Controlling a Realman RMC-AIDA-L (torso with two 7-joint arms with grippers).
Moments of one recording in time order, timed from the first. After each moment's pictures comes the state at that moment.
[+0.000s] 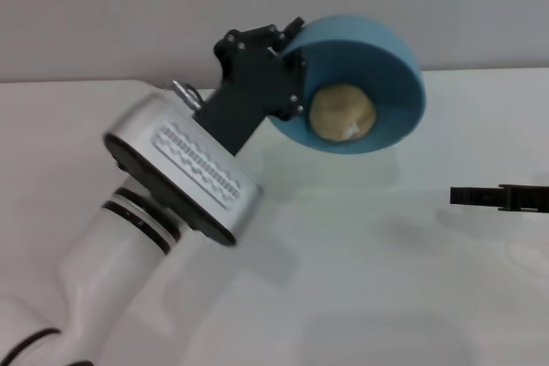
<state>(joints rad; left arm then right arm) -0.31 -2.08 2.28 0.97 -0.47 0.72 0.70 0.31 2.06 -0.98 -1.02 1.04 1.27 -0.80</state>
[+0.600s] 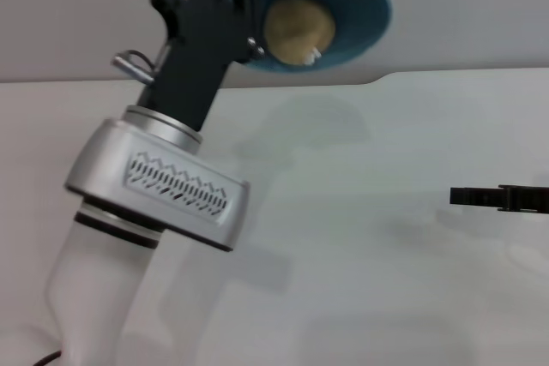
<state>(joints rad) -0.38 -2.08 2.48 0.90 -0.88 1.15 1.10 0.31 2.06 -0.98 -1.01 1.04 1.26 -0.80</state>
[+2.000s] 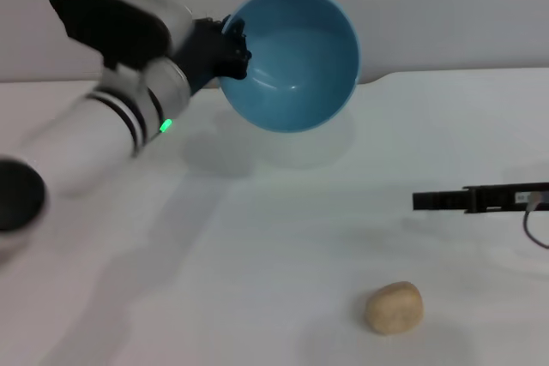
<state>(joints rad) -0.43 -2.07 1.92 1.10 -1.42 -0.01 1.14 0.39 2.06 -1.01 -0.99 1.04 1.36 -0.80</state>
